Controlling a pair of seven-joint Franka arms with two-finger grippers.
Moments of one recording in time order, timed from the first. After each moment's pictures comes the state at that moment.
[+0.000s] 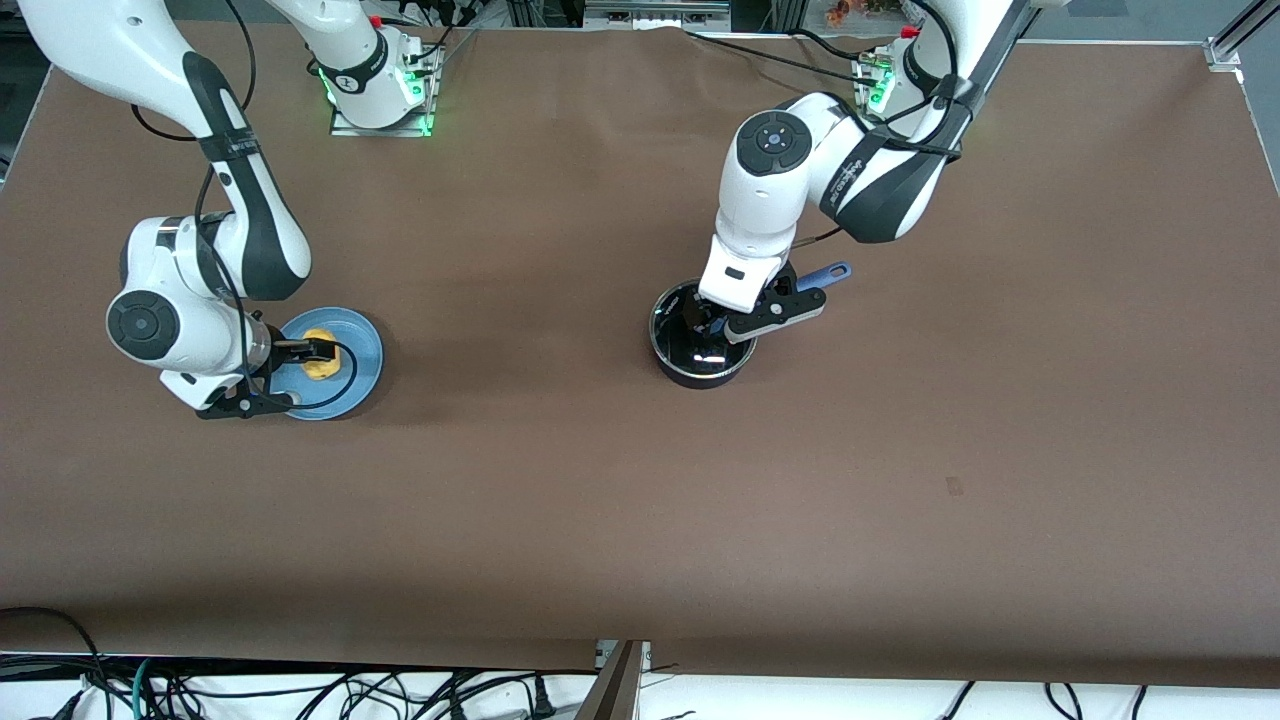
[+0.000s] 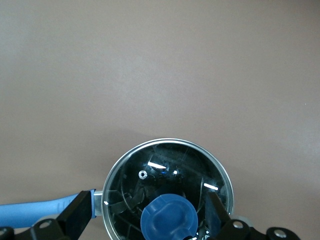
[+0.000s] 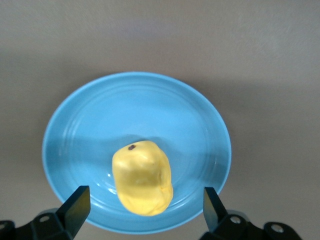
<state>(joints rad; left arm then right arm) -0.39 0.36 -0.29 -1.83 0.21 2.25 -1.16 0.02 0.43 -0.01 -1.95 -0.12 2.17 -0.03</state>
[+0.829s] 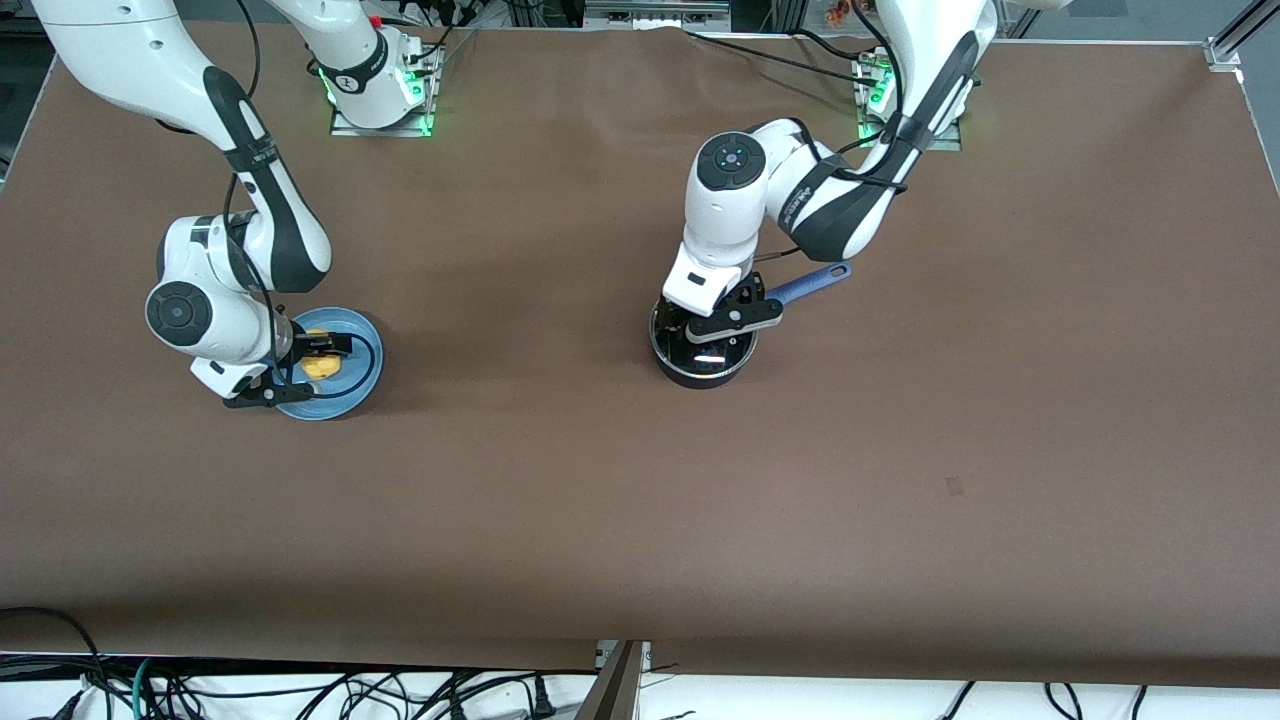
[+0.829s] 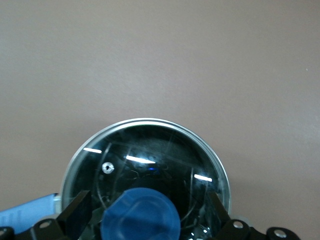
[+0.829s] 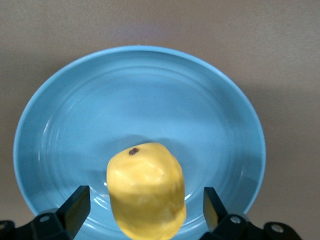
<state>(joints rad) -0.45 0.47 -0.29 -1.83 0.28 2.36 -1.17 0.02 0.45 -0.01 -2.05 -0.12 2.32 -0.03</state>
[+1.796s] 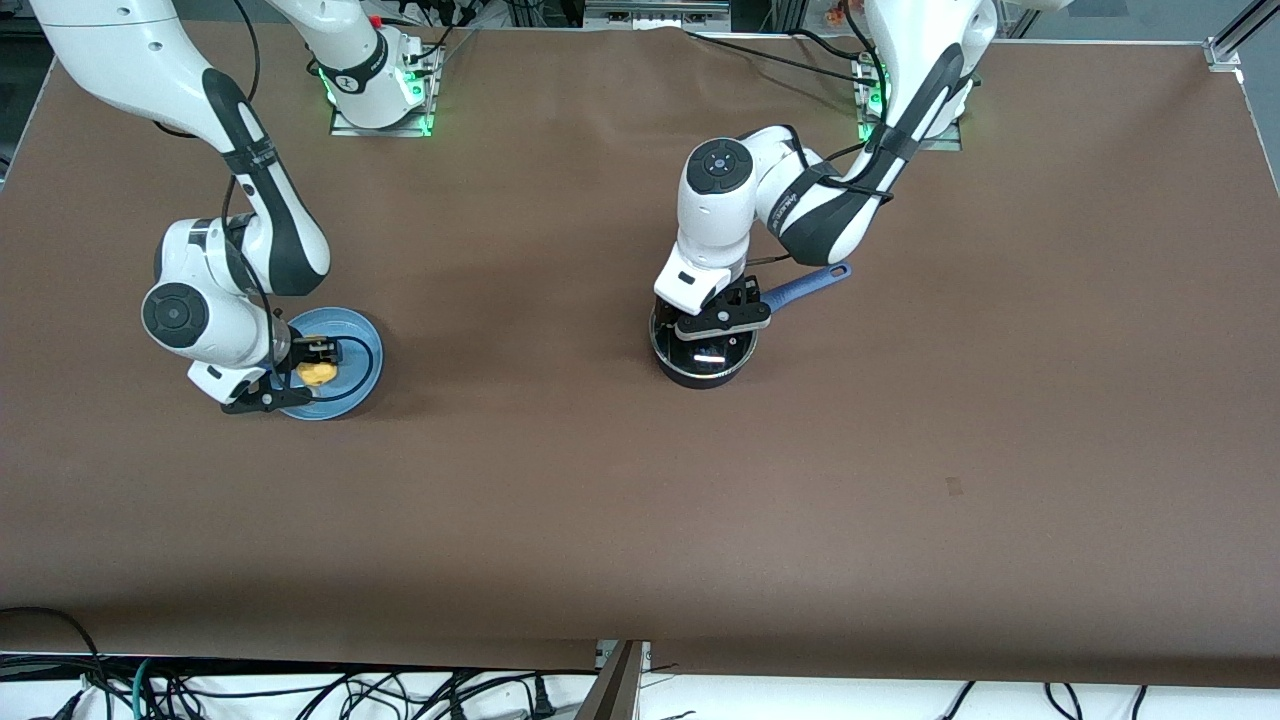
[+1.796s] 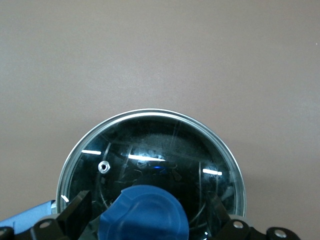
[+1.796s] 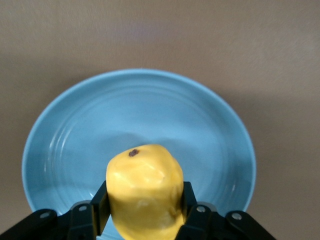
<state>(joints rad) -0.45 0.48 -0.29 -1.85 0.32 2.36 -1.11 0.02 0.45 -0.01 -2.01 -0.12 2.31 -0.06</state>
